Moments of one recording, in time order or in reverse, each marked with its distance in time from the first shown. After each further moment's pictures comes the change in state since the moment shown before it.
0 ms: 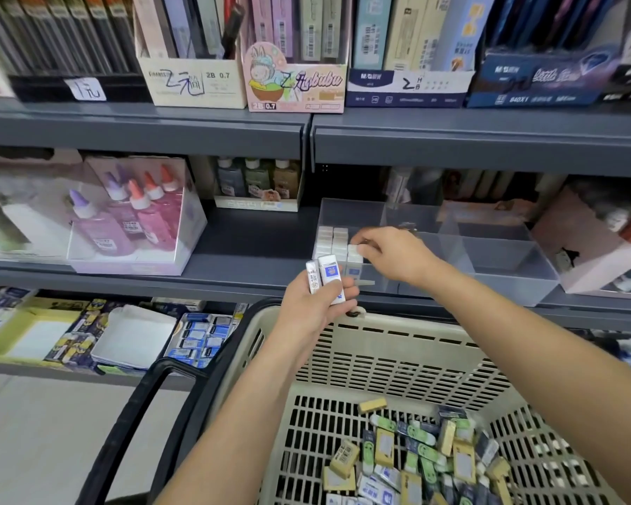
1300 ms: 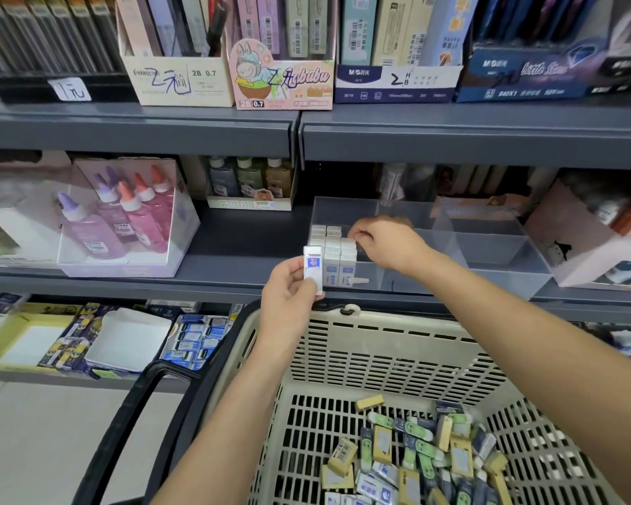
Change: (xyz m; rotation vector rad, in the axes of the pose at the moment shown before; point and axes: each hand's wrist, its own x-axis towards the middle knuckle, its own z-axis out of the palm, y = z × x) left_hand 0.008 -0.011 -0.016 0.263 0.154 0.248; right_hand 0.016 0.007 0.001 -0.037 0.041 0.004
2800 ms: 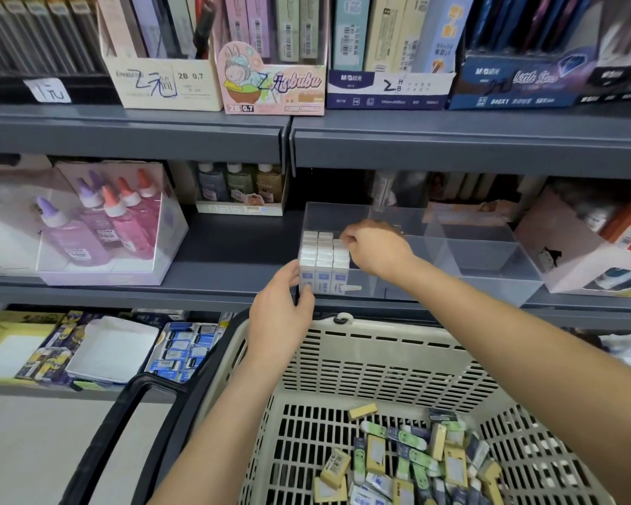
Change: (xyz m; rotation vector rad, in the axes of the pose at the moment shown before) left_hand 0.010 -0.007 -0.003 0.632 0.015 0.242; right_hand 0.005 -0.012 0.001 -0.092 -0.011 0.078
